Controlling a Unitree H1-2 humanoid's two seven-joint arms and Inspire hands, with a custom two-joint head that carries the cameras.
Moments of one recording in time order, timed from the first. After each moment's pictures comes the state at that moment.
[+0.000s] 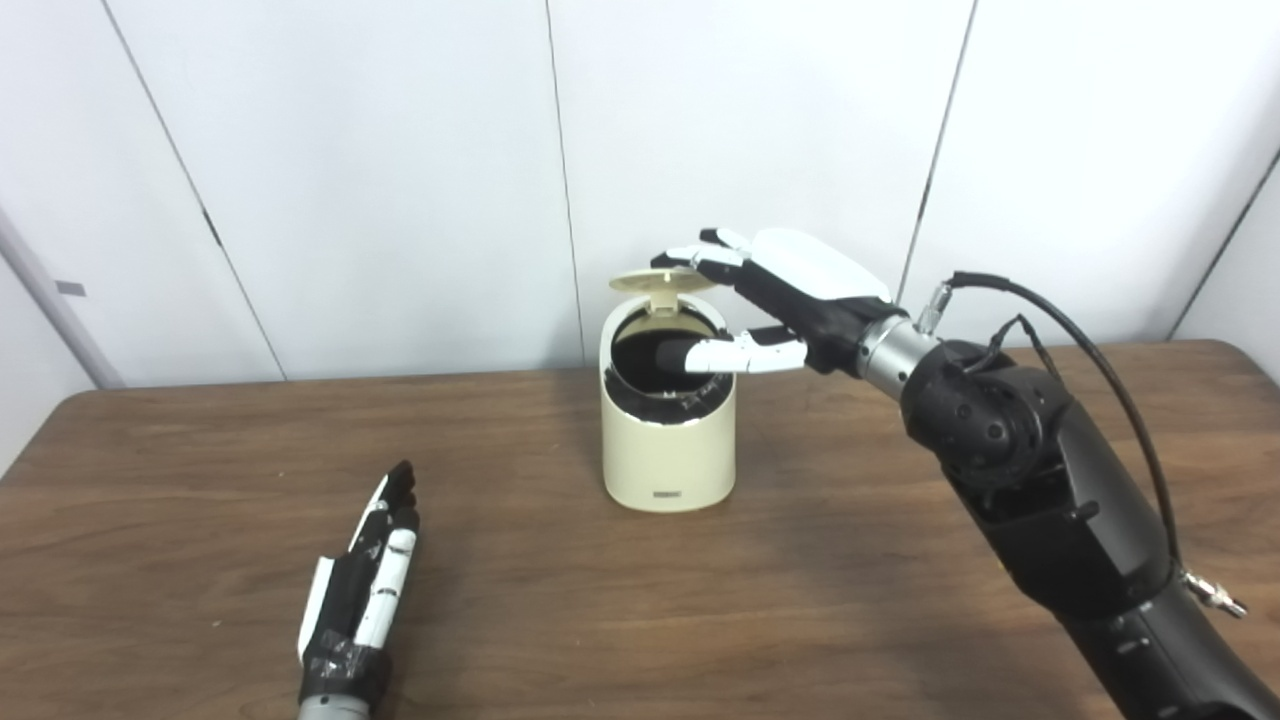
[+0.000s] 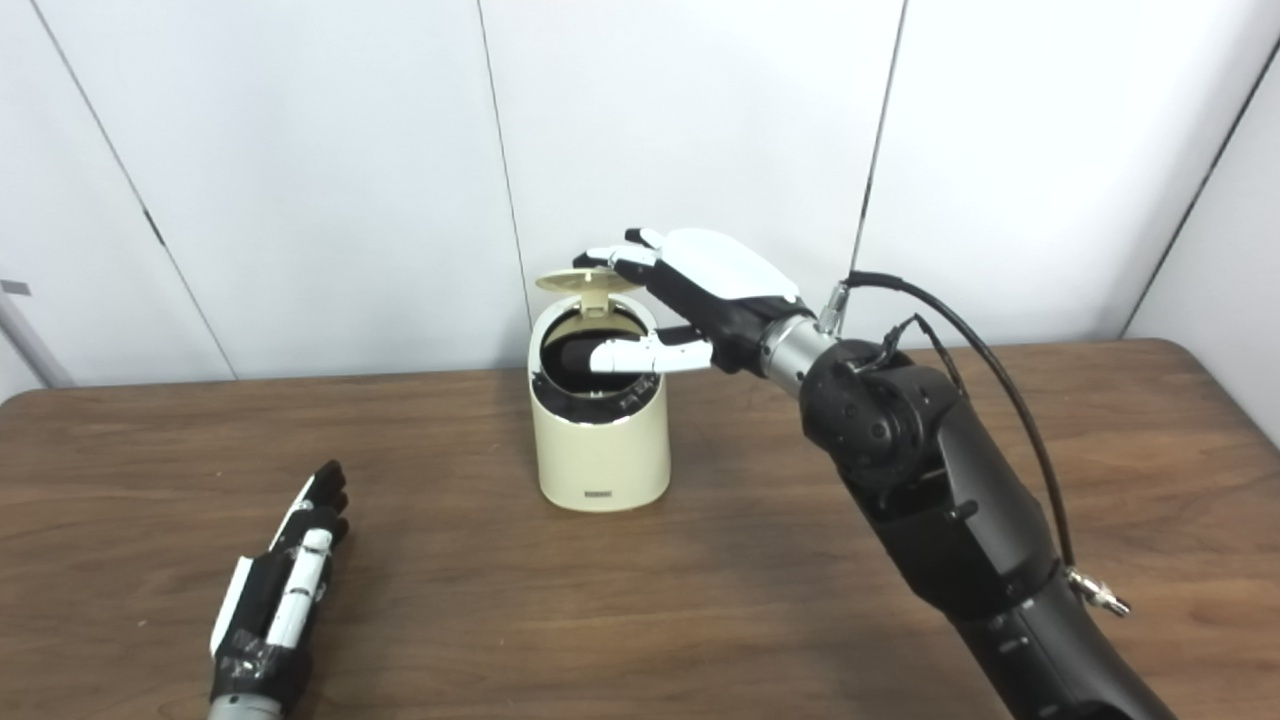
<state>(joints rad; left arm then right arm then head) -0.01 0.08 0.10 -0.01 -0.08 -0.09 -0.07 -0.72 -0.36 0.31 -0.18 -0.65 0.27 0.51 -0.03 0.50</state>
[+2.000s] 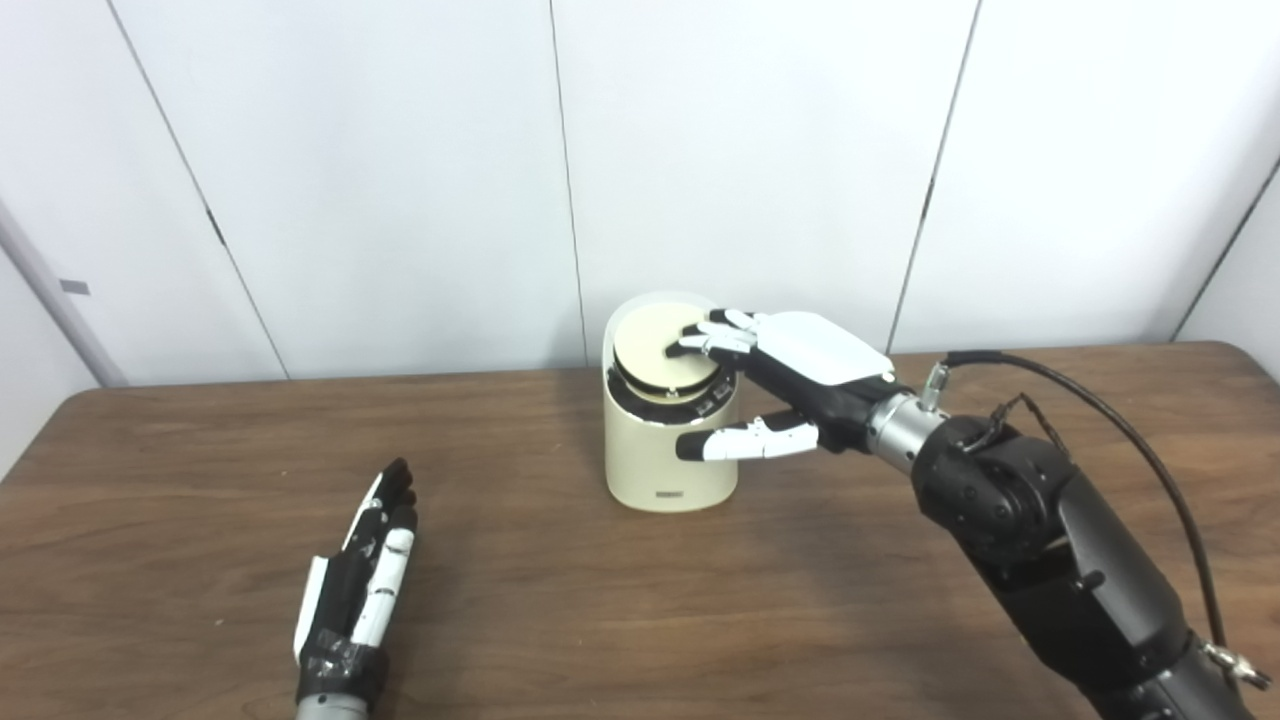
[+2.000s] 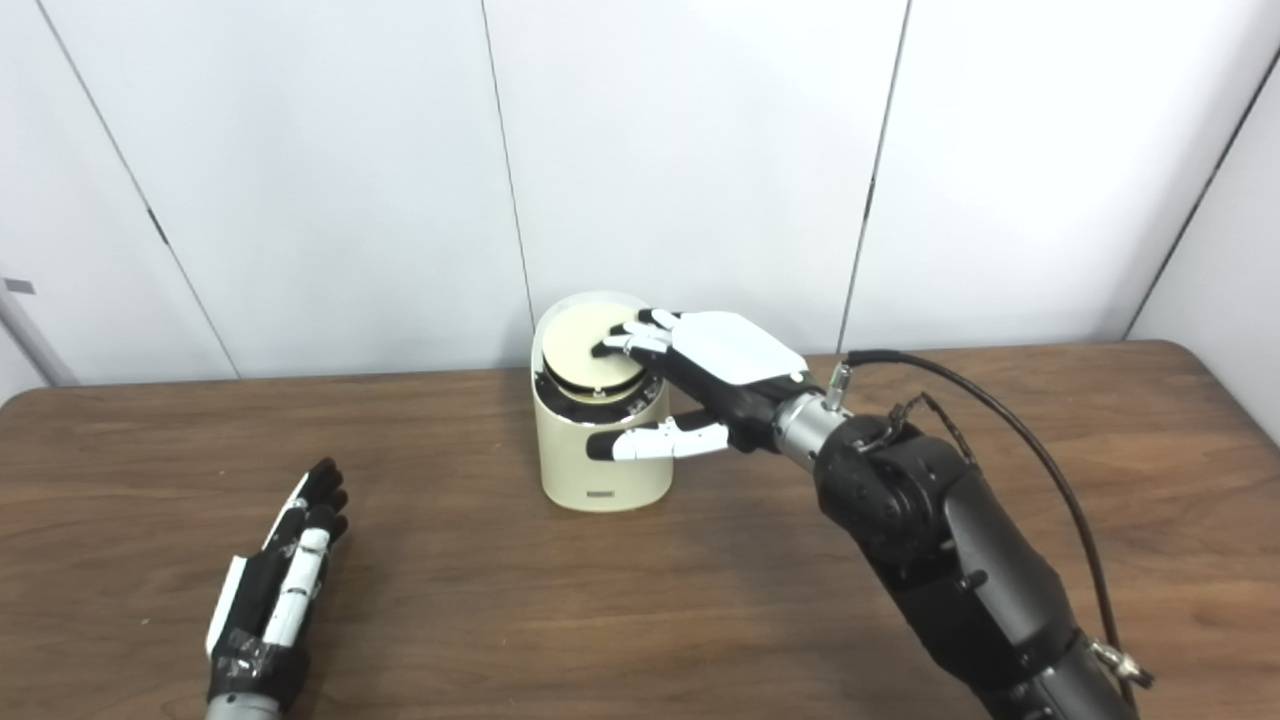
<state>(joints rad) -0.01 0.07 0.11 -0.01 -0.08 -0.10 -0.05 -0.59 -0.39 0.34 -0.17 -0.72 0.14 0.50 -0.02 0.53</state>
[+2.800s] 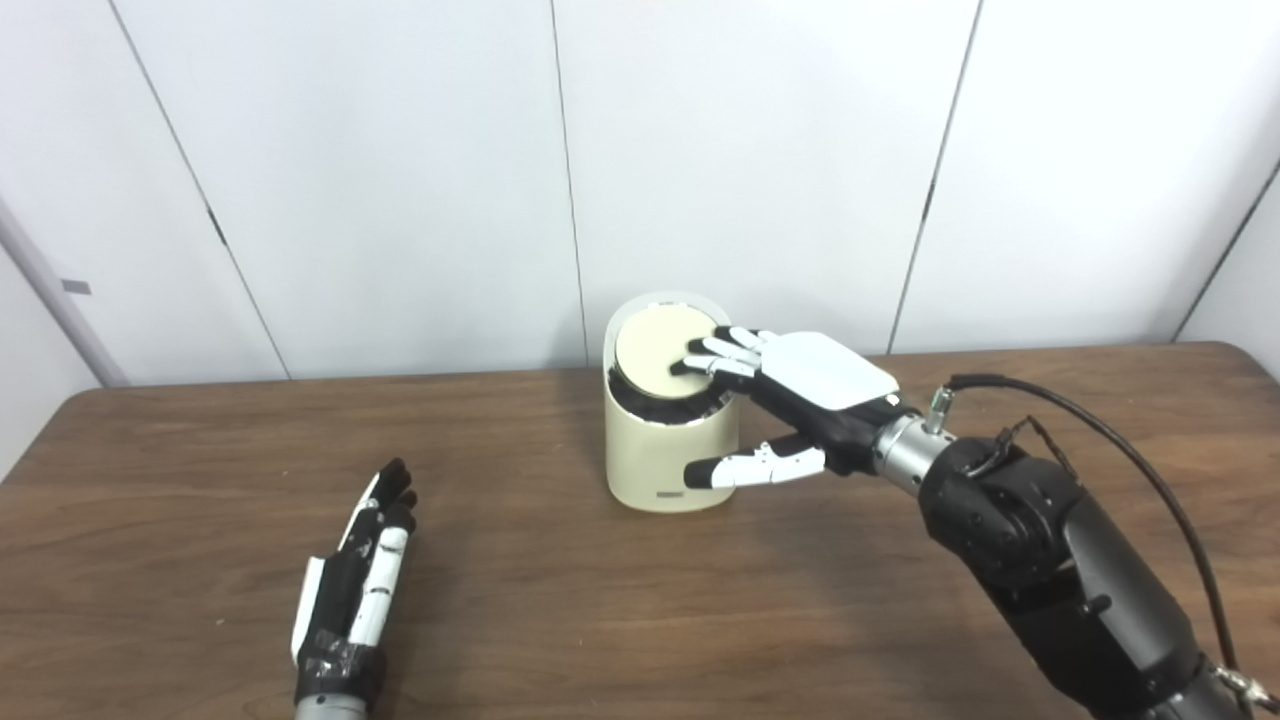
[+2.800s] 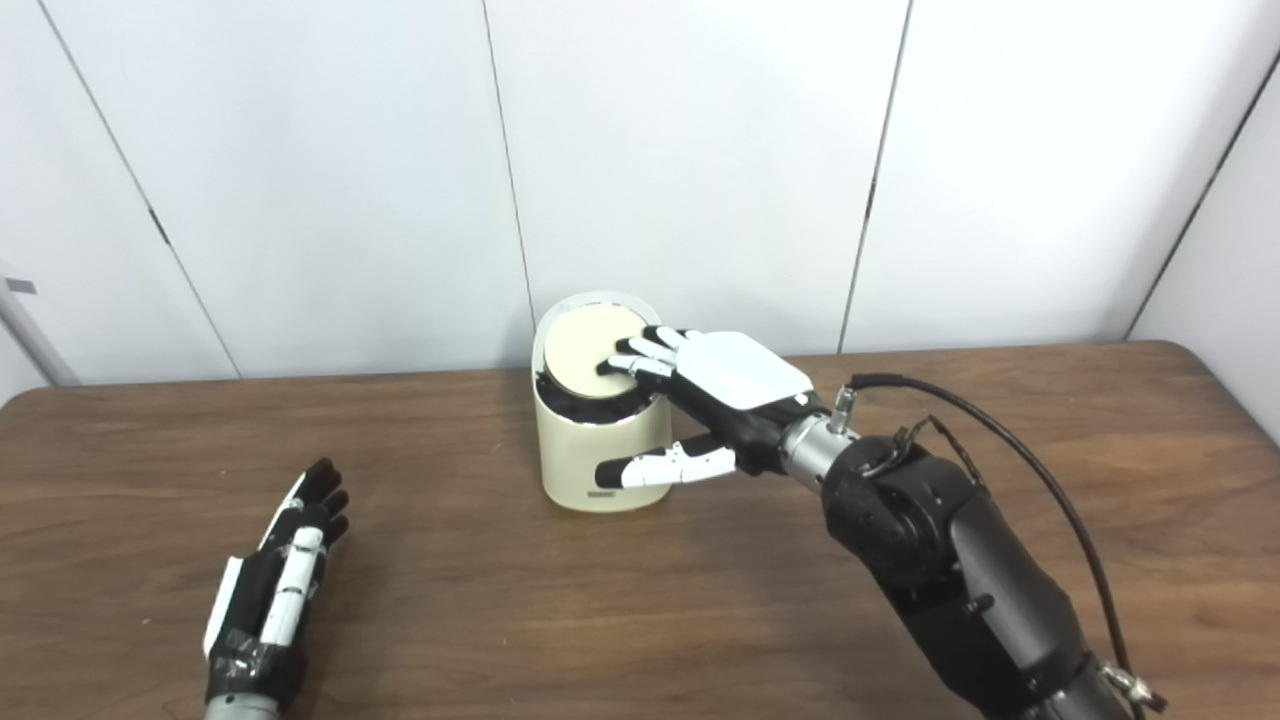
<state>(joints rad) -0.01 0.07 0.11 -0.01 -0.08 -0.10 -0.04 -0.55 -0.39 0.34 -0.18 -0.76 0.09 0.49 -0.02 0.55</state>
